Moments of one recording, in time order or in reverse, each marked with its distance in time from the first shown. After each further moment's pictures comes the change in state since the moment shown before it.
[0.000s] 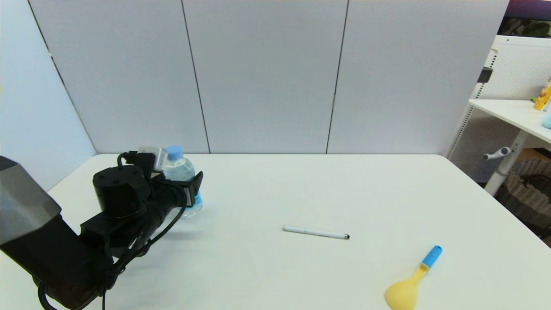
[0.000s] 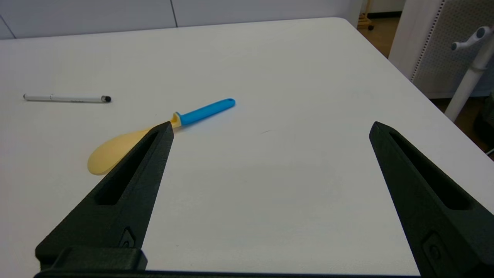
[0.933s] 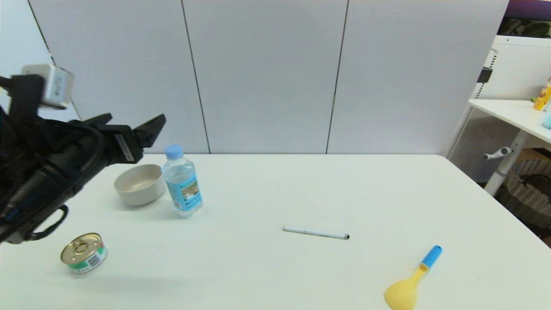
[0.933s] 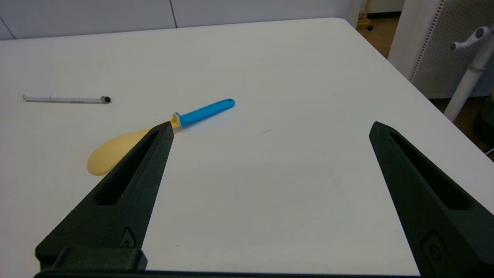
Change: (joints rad) left arm -0.004 -0.588 -0.181 0.546 -0.009 0.044; right arm 0.000 0.000 0.000 0.000 0.000 0.000
